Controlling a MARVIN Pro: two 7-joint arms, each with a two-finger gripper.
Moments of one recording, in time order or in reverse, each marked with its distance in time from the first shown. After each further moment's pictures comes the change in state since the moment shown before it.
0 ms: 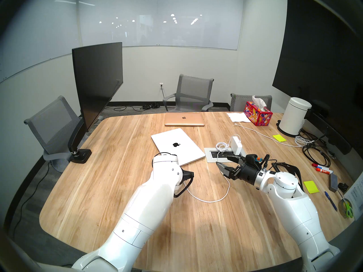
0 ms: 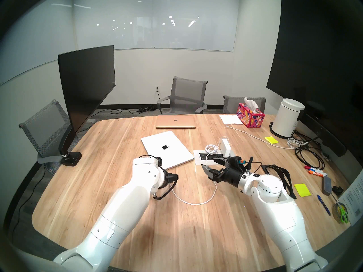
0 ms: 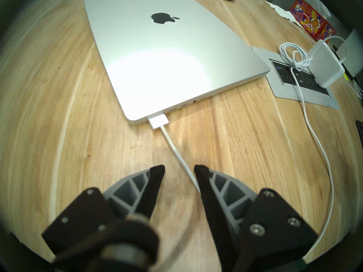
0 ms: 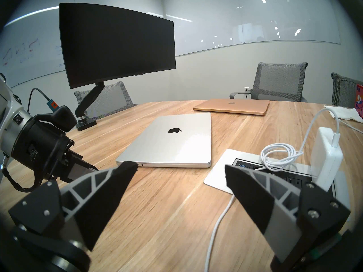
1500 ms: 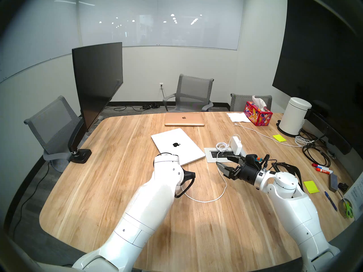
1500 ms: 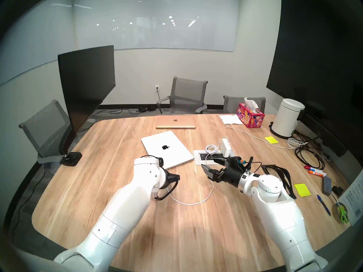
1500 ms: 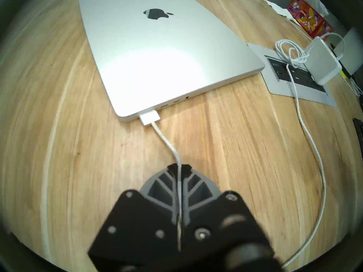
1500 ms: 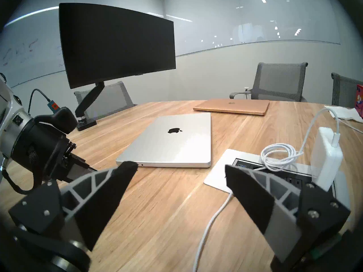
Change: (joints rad) left arm -0.003 0.000 0.004 -0.006 -0.024 0.000 0.000; right arm 0.000 0.000 0.000 0.000 0.000 0.000 0.000
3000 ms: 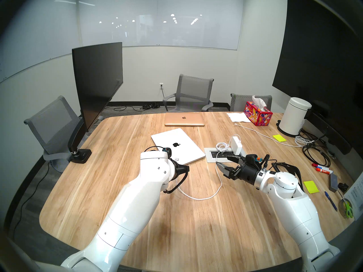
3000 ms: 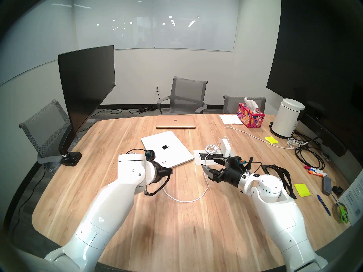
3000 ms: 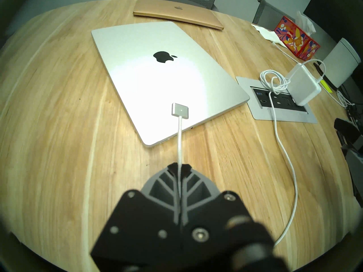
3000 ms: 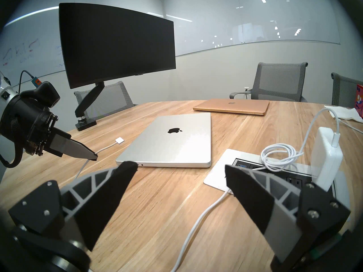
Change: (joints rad) left arm 0.032 0.121 -0.012 -0.188 -0.077 0.000 0.000; right arm 0.000 0.000 0.000 0.000 0.000 0.000 0.000
